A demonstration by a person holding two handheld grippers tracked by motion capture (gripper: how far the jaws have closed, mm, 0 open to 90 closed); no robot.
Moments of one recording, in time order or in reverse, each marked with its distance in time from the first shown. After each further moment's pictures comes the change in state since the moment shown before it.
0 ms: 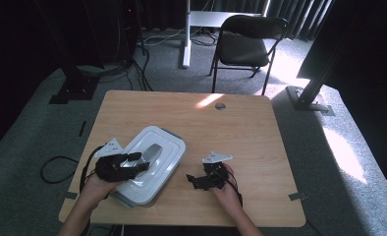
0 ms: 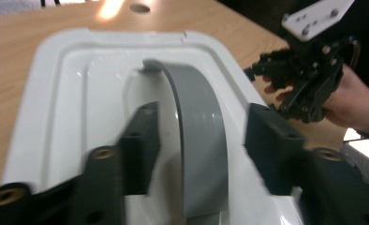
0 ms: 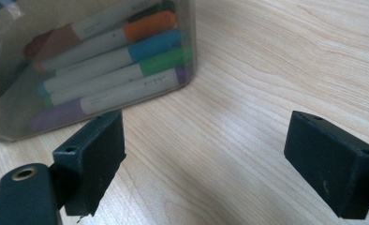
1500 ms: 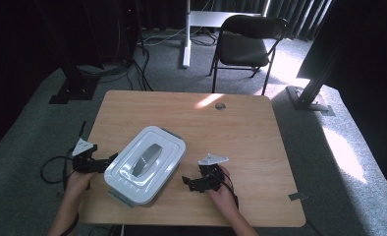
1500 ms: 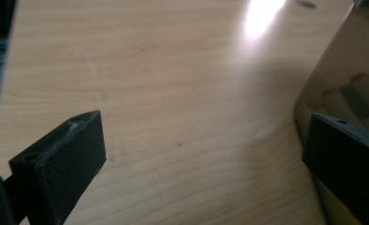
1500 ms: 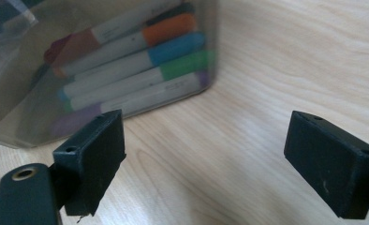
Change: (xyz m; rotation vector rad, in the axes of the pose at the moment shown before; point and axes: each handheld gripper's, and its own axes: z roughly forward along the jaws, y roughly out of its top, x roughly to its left) left arm 0.126 -0.093 0.010 -0.066 0.373 -0.182; right arm 0.013 -0.001 0.007 -0.008 0.030 0.015
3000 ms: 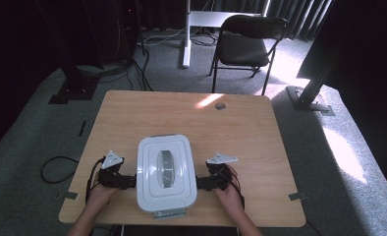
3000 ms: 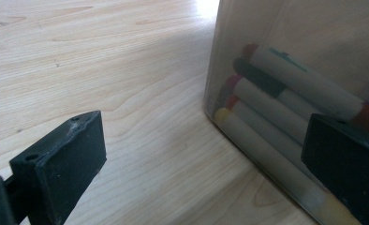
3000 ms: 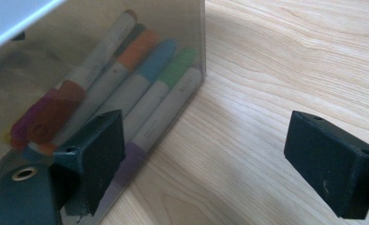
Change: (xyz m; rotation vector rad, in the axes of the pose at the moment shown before) left arm -0.092 -0.007 0.008 0.115 -0.144 0.100; right arm -0.016 -0.005 -0.017 -0.030 -0.039 0.034
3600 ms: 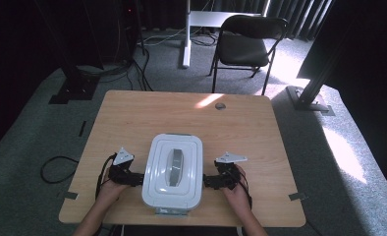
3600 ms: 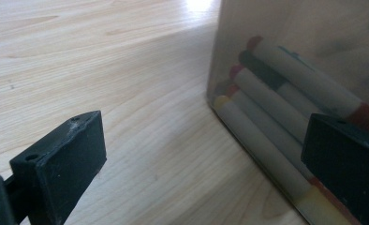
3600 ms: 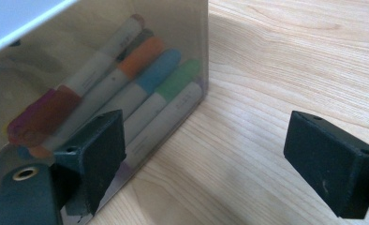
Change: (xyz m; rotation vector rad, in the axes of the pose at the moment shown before) left arm -0.017 0.012 0.020 0.006 -0.040 0.027; right arm -0.019 -0.006 -0.015 -0.008 -0.037 0.030
